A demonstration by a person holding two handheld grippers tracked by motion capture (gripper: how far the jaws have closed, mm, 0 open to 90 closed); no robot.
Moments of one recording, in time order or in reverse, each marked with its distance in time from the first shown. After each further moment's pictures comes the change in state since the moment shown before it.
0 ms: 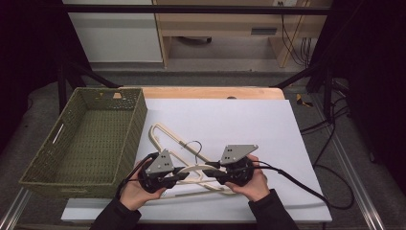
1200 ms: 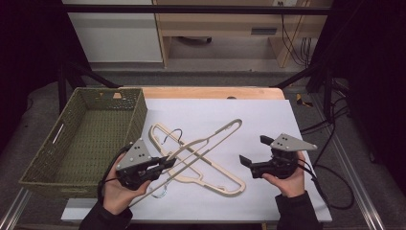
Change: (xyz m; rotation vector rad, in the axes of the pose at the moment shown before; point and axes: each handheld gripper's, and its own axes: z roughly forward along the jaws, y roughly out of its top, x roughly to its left) left arm 0.001 0.024 -0.067 -0.181 0.133 -0.098; right arm -0.034 -0.036 -0.087 -0.208 -0.379 0.258
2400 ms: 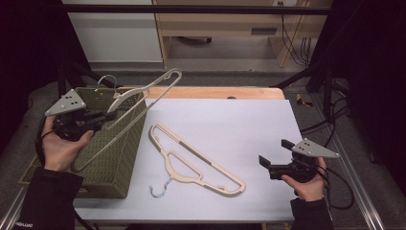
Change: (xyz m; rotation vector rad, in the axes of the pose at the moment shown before) left arm 0.137 0.015 -0.086 -0.023 0.270 -0.041; right arm -0.027 -0.024 -0.029 -0.013 -0.117 0.062
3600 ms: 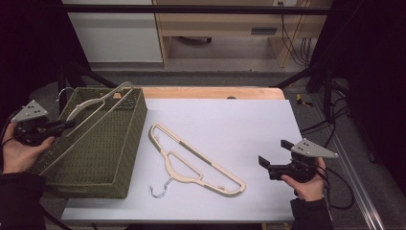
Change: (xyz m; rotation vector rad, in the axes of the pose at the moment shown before) left arm 0.088 -0.082 -0.036 0.176 0.151 -0.024; right arm 0.000 -0.001 0.001 0.009 -0.001 -0.002
